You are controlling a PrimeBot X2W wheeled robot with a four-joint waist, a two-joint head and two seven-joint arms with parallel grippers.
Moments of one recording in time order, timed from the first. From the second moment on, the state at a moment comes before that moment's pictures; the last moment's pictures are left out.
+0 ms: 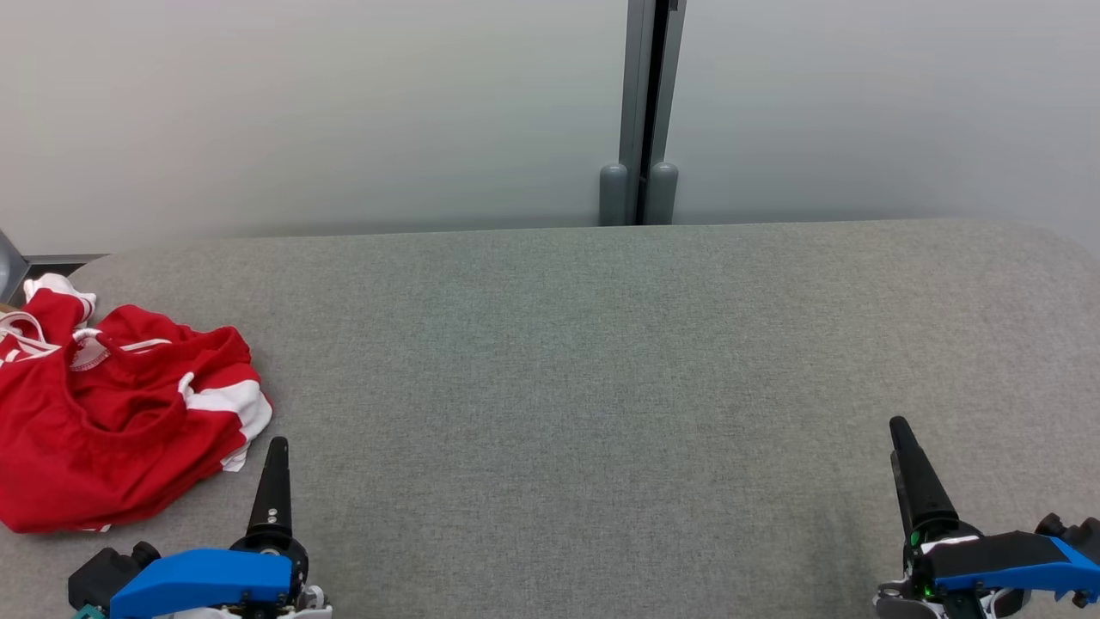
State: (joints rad) left arm -0.02 0.05 0.02 0.25 -1.27 -0.07 0.01; right arm -0.05 -0.04 -0.07 0.27 1.30 0.13 0.01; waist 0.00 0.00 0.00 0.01
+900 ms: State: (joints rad) left arm -0.02 0.11 -0.12 0.23 -0.80 -0.04 -0.08; right arm -0.04 -0.04 -0.05 0.23 0.84 0.13 -0.08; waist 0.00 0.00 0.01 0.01
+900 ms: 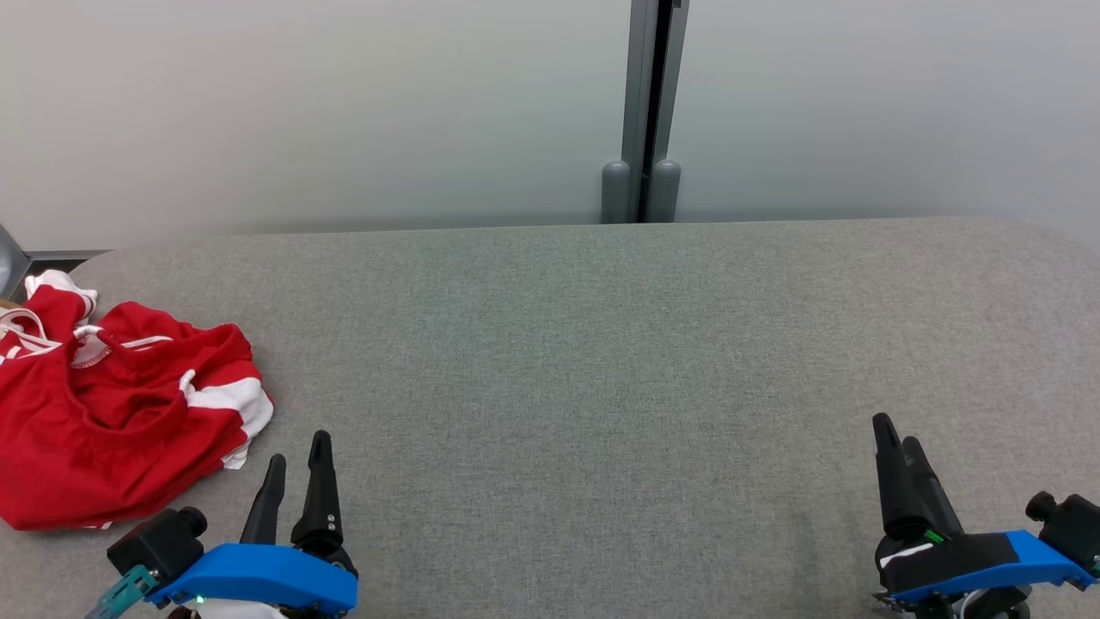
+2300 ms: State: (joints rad) left arm 0.00 0.17 -0.23 0.22 -0.40 0.02 -0.20; right arm -0.02 -0.05 -0.02 0.23 0.43 0.13 -0.15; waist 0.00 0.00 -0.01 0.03
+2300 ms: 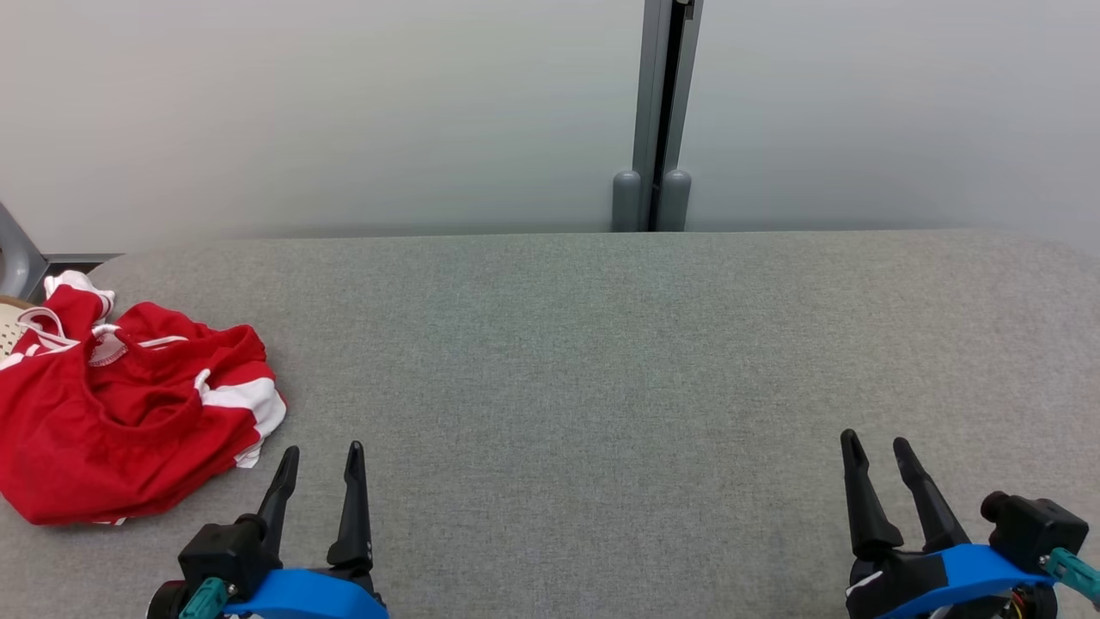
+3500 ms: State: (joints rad) left arm 0.02 0.19 -0.28 0.21 -0.24 0.07 -0.24; right arm -0.01 -0.05 0.01 0.23 0.20 0.13 -0.21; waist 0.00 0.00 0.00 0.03
